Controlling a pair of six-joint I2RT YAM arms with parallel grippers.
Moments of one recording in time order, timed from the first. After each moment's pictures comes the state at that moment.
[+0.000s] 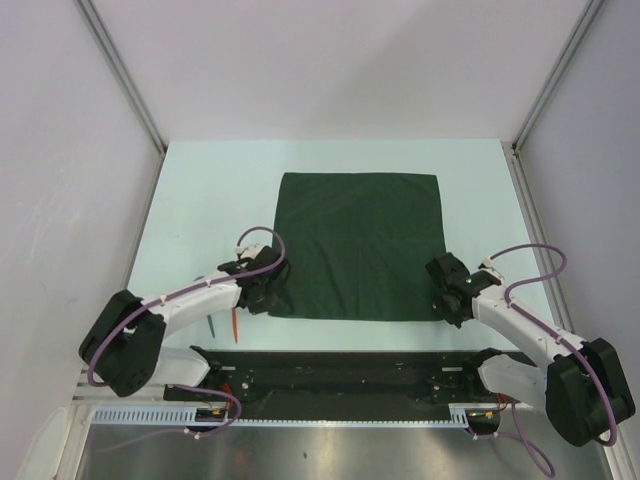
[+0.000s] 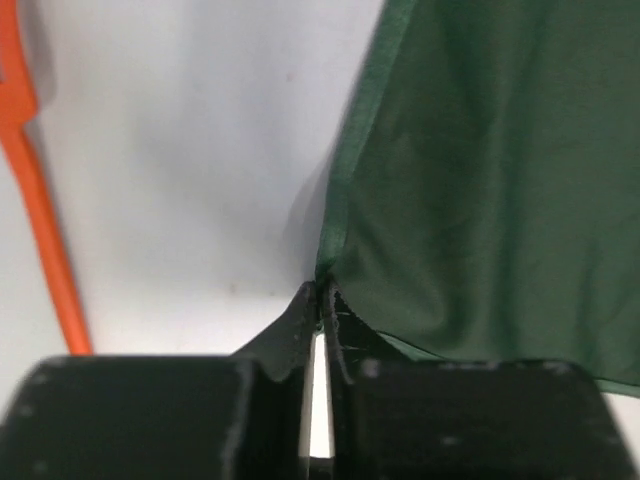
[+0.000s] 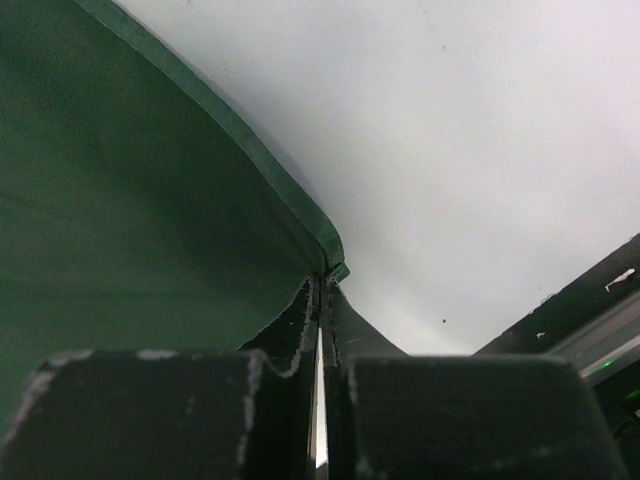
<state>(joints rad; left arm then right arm) -0.65 1.33 0.64 -0.59 -0.27 -0.93 0.44 1.07 0.55 -0.83 0.40 1.29</state>
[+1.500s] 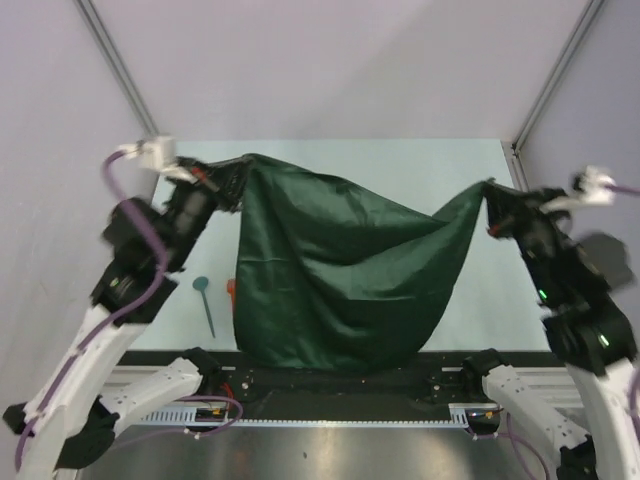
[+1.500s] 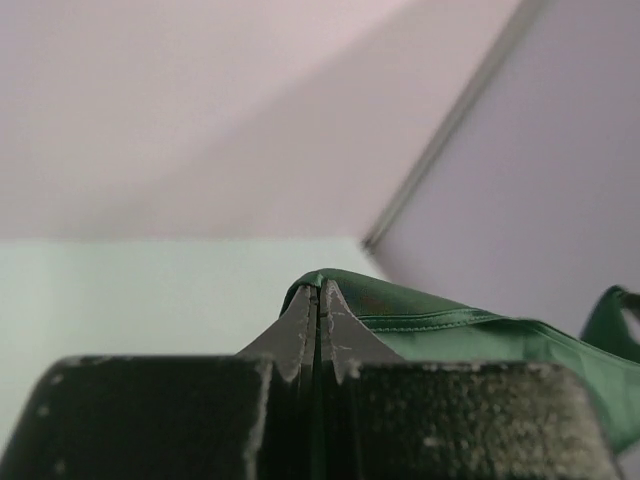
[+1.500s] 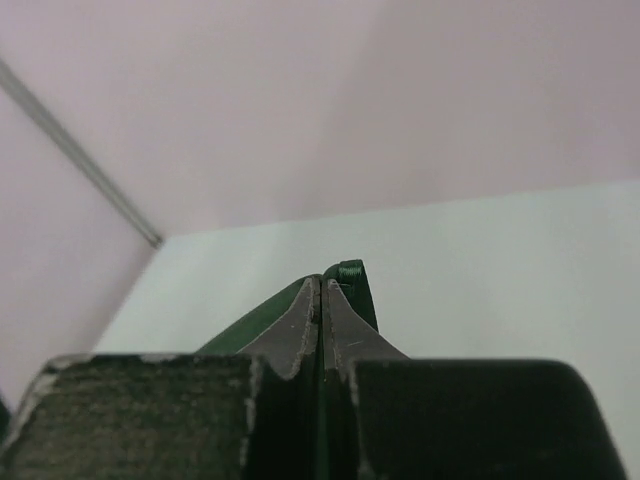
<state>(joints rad) -0.64 0.83 1.29 -0.20 -0.17 -0.40 0.39 0.61 1.27 -0.47 0.17 0.34</state>
